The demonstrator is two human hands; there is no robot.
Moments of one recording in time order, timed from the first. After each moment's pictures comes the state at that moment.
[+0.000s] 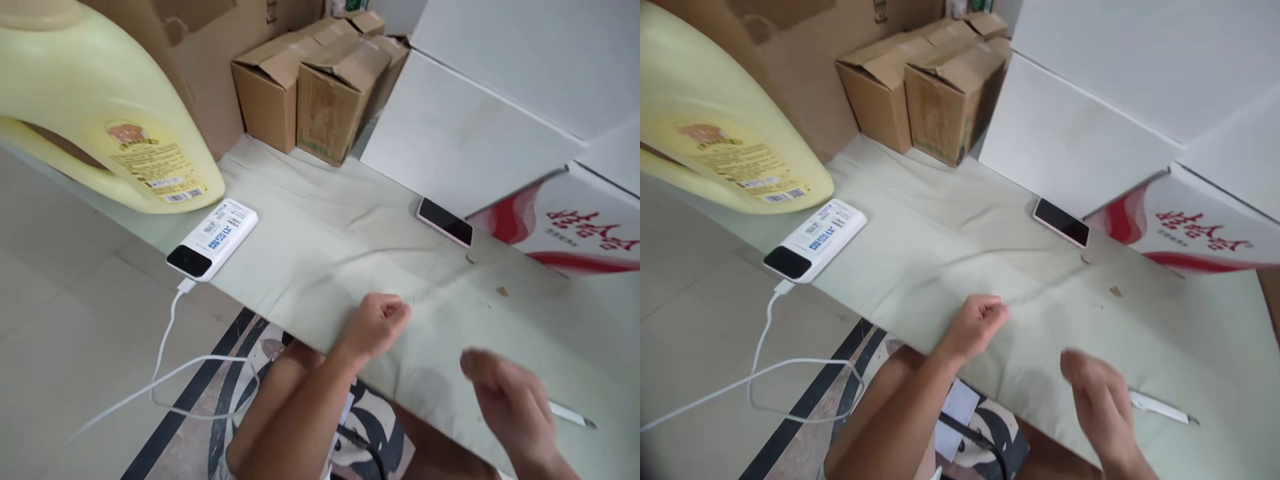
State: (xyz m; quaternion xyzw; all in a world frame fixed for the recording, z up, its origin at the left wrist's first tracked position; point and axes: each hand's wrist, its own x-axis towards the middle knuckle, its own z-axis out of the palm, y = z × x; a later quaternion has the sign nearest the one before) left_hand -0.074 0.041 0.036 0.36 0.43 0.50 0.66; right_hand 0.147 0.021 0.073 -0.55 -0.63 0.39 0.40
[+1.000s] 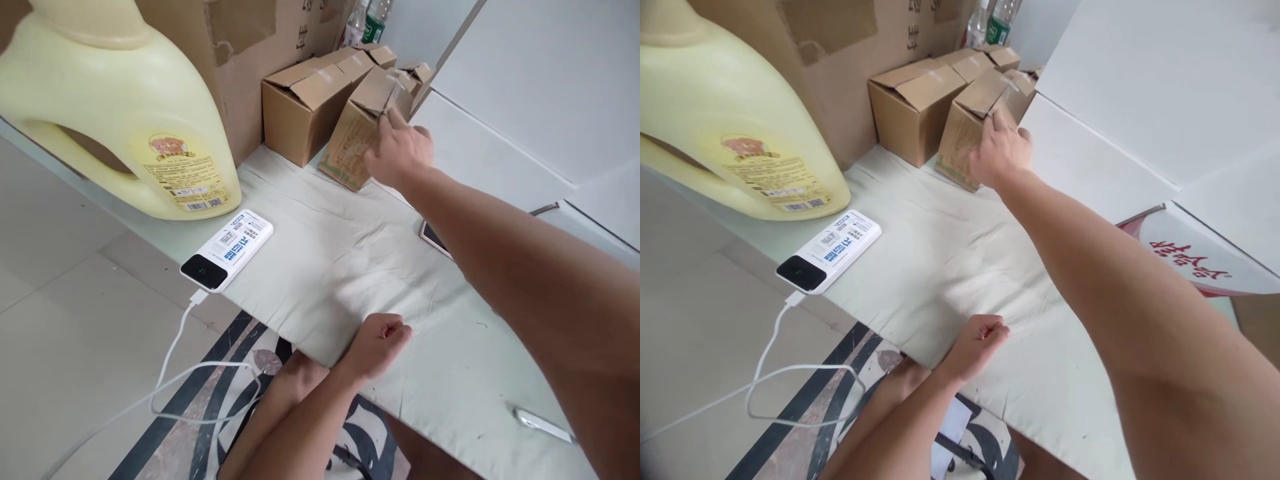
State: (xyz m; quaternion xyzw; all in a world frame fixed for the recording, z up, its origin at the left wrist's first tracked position) left_hand -0.093 0.032 0.031 0.33 0.38 0.51 0.70; right_hand -0.126 0.350 0.133 -0.36 -0.91 -0.06 0.21
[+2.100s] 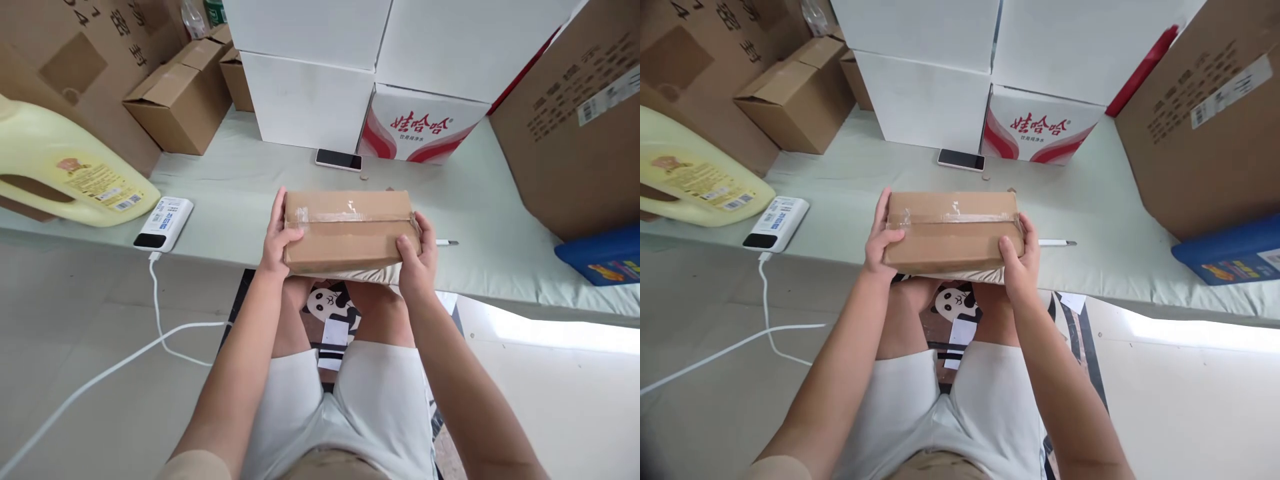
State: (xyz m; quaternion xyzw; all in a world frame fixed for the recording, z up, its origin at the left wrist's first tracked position) left_hand -0.071 0.007 0.066 0.49 0.34 0.61 0.53; right_hand 0.196 -0.050 0.084 -0.57 -0.49 0.27 0.60
